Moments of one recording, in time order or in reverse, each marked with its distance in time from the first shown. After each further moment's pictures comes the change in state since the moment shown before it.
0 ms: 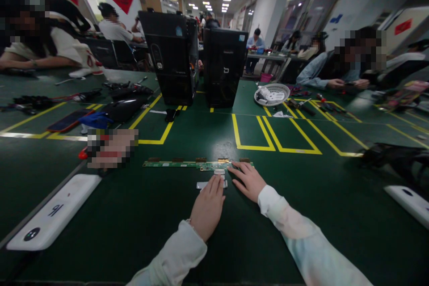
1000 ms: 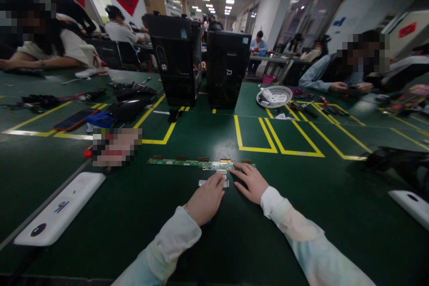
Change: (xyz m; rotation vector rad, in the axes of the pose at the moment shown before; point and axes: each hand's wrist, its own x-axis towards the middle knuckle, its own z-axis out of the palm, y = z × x) left_hand 0.014 -0.024 -0.019 -0.172 -0.106 0.091; right_hand -0.001 0.001 -0.001 0.006 -0.018 -0.003
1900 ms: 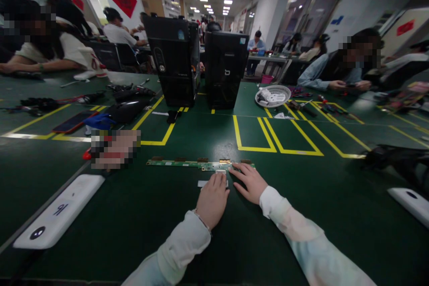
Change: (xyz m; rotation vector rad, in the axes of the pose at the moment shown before) left_hand 0.012 0.021 0.015 0.070 0.106 -0.159; right_hand 0.000 0.000 0.003 -0.002 0.016 -0.005
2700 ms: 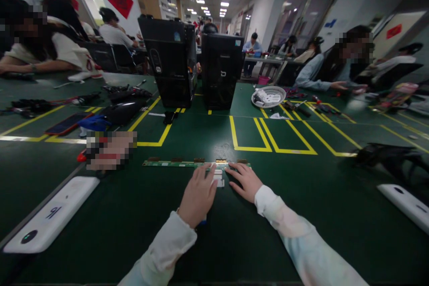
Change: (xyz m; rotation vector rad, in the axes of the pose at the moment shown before) left_hand -0.003 -0.018 -0.037 -0.091 0.084 -0.066; right_hand -0.001 0.001 0.000 0.021 -0.009 0.012
